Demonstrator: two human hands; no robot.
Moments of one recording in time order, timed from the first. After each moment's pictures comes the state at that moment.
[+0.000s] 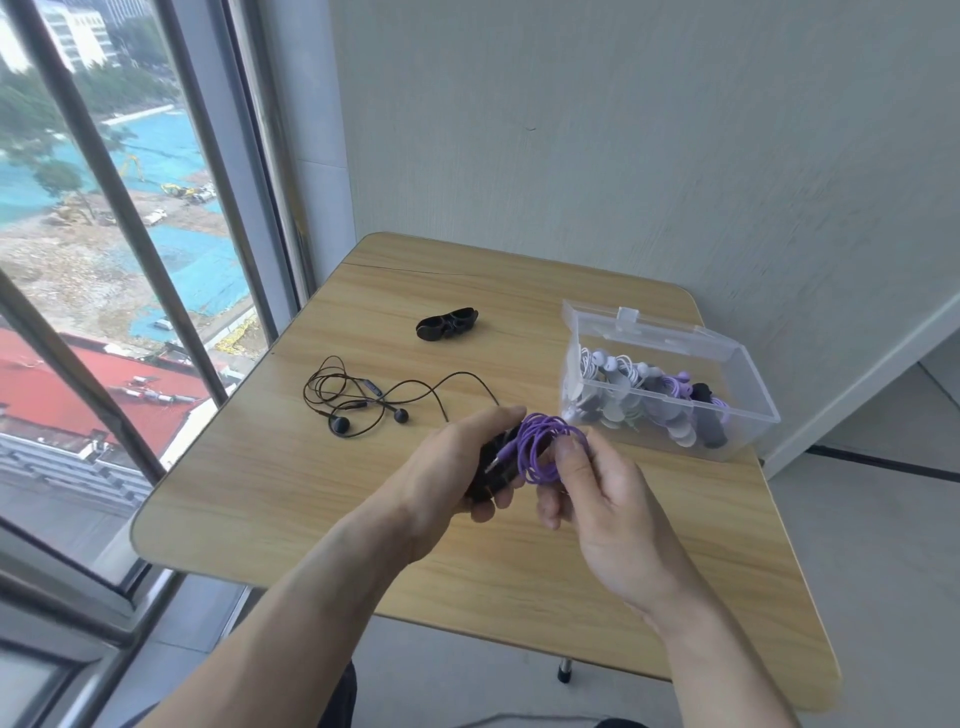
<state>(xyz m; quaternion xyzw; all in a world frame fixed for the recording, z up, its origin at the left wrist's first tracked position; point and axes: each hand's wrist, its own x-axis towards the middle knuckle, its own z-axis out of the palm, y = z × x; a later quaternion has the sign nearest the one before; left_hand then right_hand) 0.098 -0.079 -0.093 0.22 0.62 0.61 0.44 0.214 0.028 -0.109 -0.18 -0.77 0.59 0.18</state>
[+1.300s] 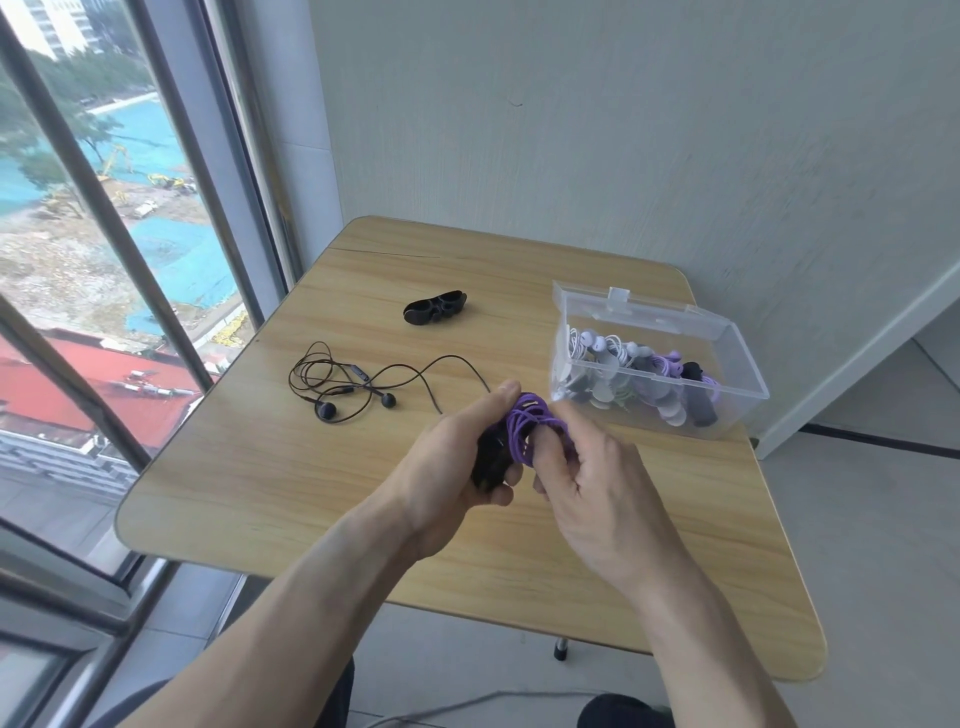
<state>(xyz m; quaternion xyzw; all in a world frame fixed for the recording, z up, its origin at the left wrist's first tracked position) 0.110 -0.070 -0.101 0.17 0.56 0.67 0.47 0.219 0.031 -0.102 -0.16 -0.89 0.37 0.22</state>
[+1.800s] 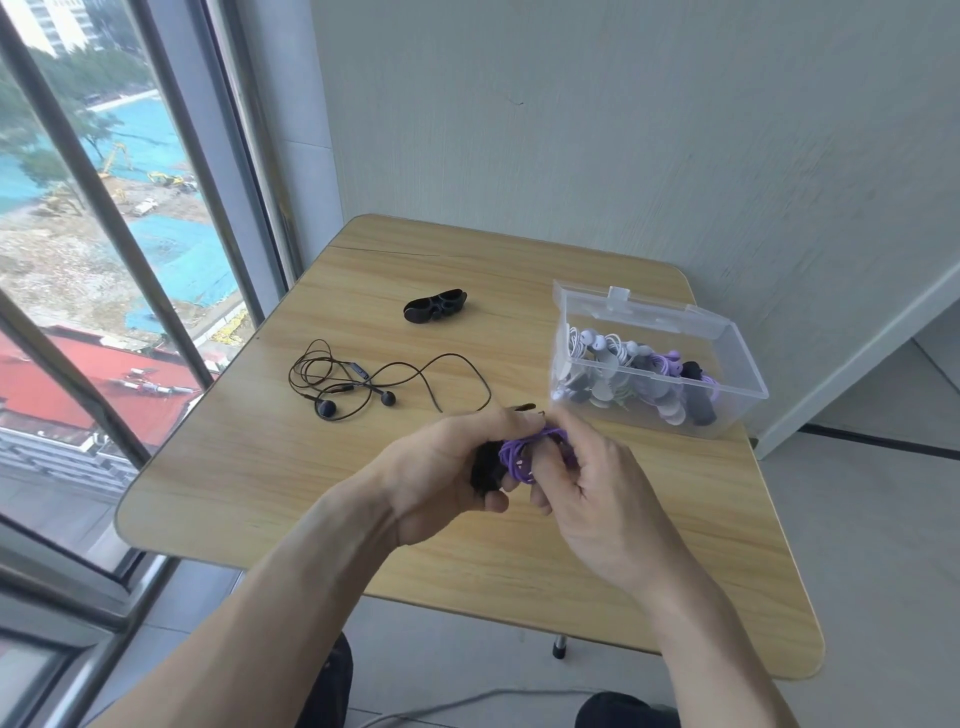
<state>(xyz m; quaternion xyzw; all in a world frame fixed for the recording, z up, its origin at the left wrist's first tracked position) 0.102 -0.079 -0.095 0.25 0.53 0.61 0.54 0.224 0.031 -0.099 -0.15 -0.87 0.44 0.18</state>
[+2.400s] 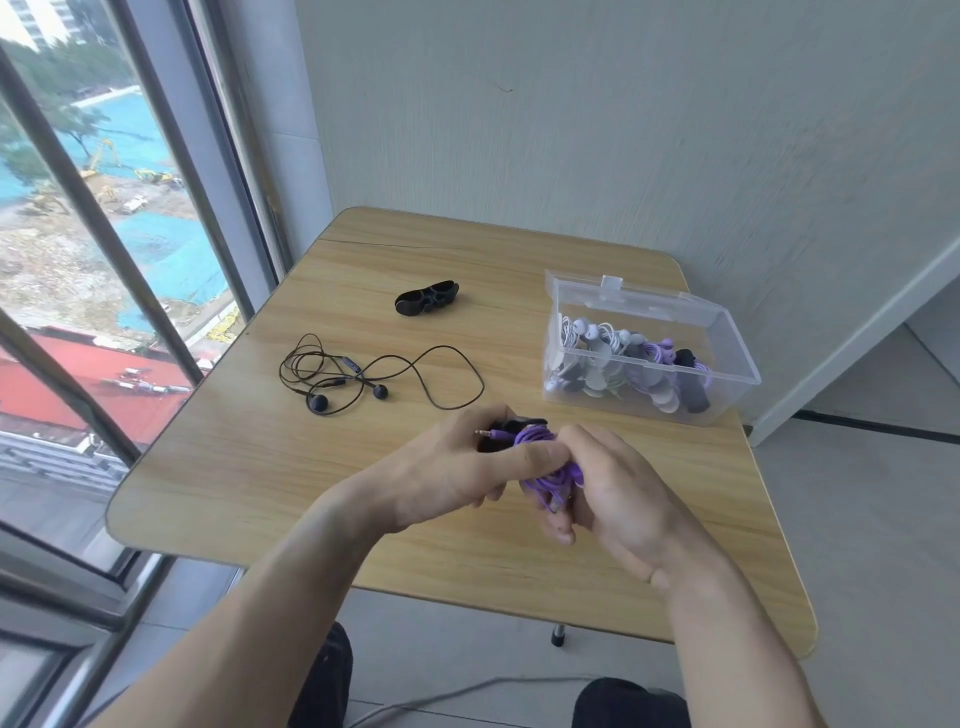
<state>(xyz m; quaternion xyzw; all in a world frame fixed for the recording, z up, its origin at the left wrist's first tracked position) 0.100 -0.079 -0.099 0.41 0.67 0.46 0.41 0.228 0.036 -0.088 -0.21 -0.70 0.69 0.04</state>
